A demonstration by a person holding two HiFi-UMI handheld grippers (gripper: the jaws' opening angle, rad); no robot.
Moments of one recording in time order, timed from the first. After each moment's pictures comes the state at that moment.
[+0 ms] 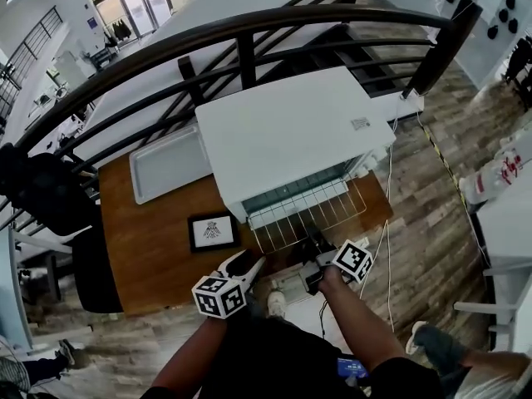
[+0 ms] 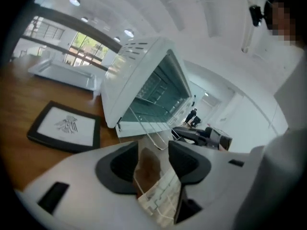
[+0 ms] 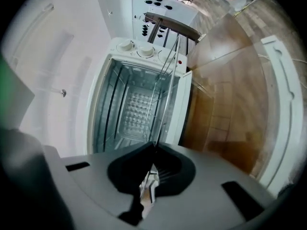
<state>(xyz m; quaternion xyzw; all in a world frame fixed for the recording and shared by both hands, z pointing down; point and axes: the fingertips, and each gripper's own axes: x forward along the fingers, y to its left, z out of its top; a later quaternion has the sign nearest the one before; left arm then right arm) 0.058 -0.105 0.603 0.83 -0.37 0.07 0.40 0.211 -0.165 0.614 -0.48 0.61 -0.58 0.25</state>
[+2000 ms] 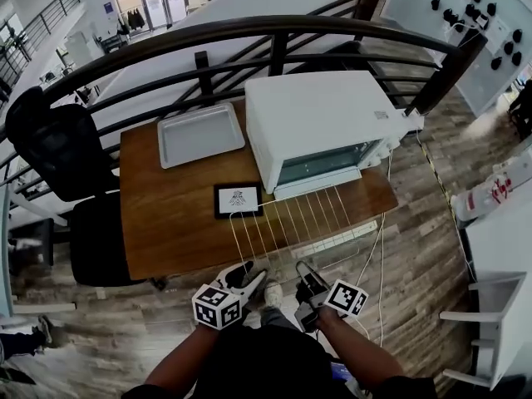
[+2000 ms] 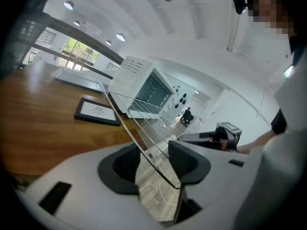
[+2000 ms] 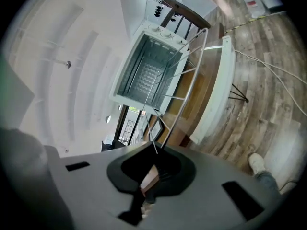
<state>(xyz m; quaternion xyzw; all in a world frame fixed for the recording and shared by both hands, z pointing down) -0.021 0.030 0.595 0.86 -0.35 0.07 0.36 0.095 0.026 0.600 -0.45 0.65 -0.59 0.13</state>
